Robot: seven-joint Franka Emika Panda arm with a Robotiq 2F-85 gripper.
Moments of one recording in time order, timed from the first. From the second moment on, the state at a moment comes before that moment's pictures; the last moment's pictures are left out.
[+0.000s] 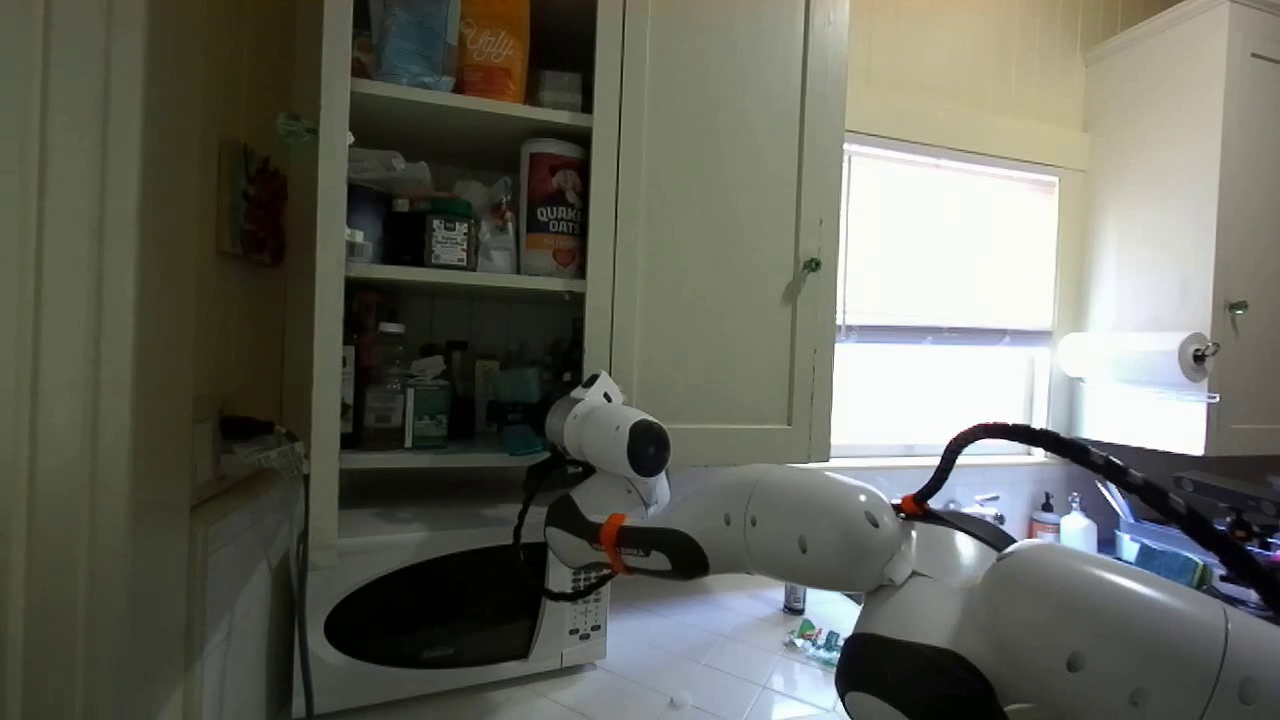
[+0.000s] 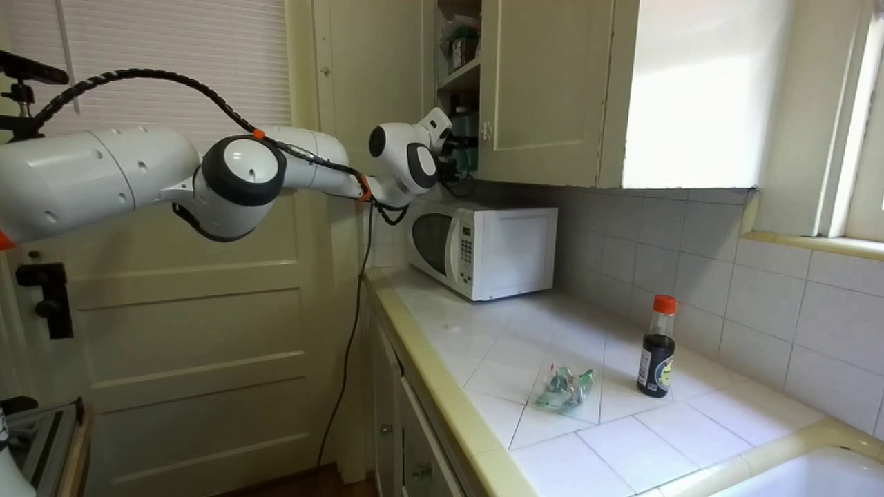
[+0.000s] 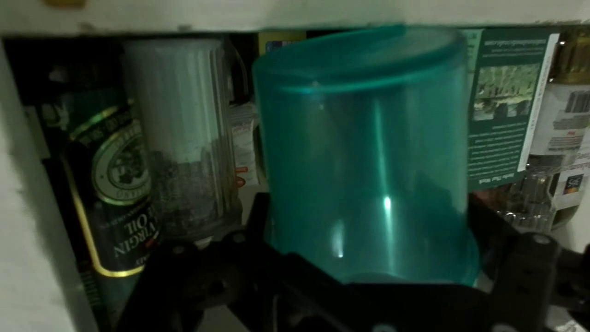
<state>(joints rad) 0.32 1.25 -0.55 -0.48 0.05 3.33 0.47</state>
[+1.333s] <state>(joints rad) 0.24 1.24 -0.20 -0.45 -0.04 3.13 0.35</state>
